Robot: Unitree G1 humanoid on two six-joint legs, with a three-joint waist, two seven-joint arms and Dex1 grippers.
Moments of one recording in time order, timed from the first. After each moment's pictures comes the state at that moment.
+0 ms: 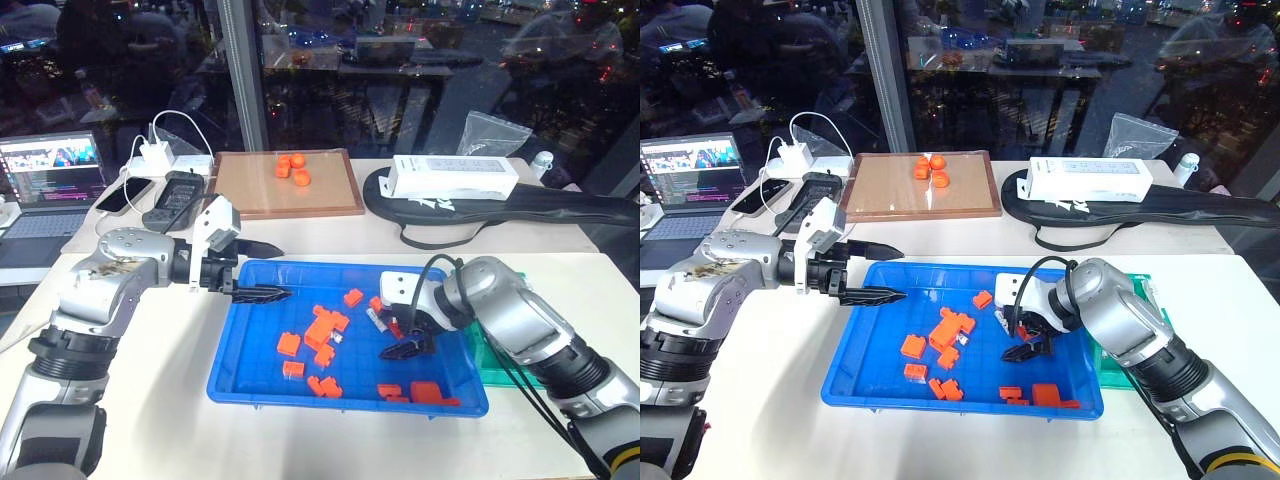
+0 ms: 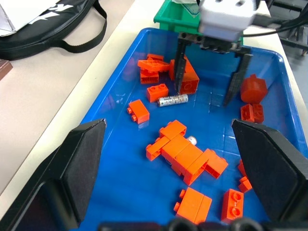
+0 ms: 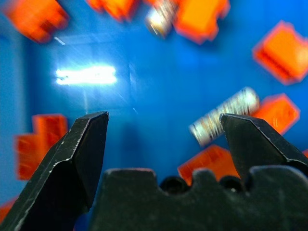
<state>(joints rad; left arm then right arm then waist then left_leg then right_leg) -0.62 0.82 -0.07 -0.11 -0.51 0.66 -1.25 -0.66 -0.79 0.50 -0.17 -0.04 0.79 1.26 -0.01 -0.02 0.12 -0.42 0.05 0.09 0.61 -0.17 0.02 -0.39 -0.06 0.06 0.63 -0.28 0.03</state>
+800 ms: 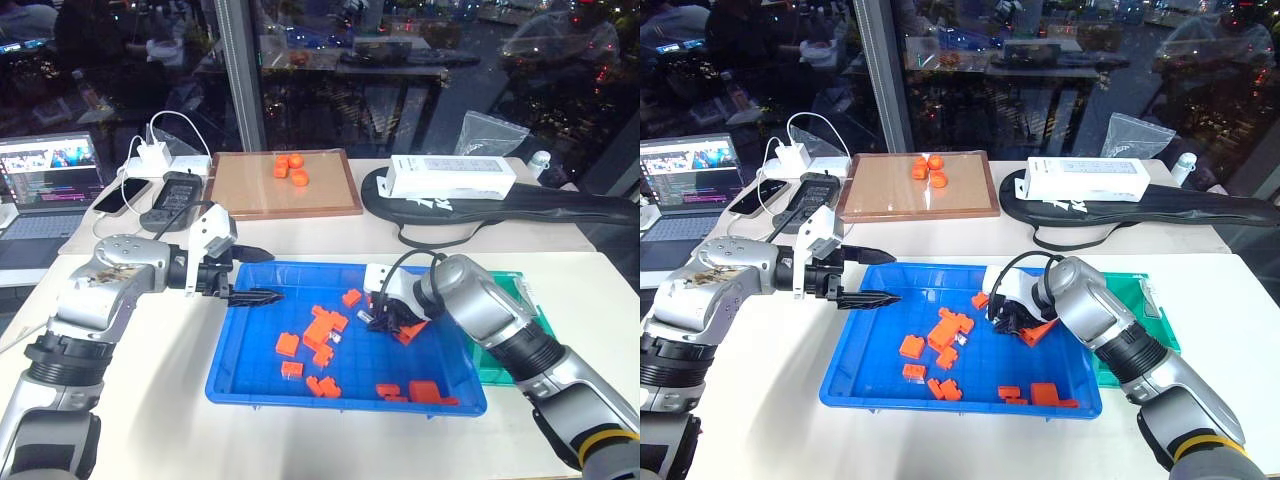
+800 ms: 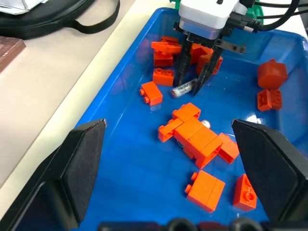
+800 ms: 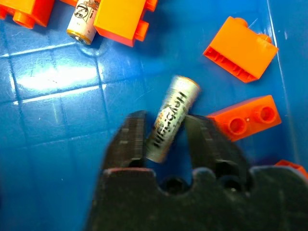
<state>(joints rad) -0.59 0.82 -0.07 -0.09 -0.46 0.63 -1.22 -0.75 -0.65 0.56 -0.01 -0.09 0.78 1.18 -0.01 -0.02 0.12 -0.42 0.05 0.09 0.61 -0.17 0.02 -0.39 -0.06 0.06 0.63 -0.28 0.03</state>
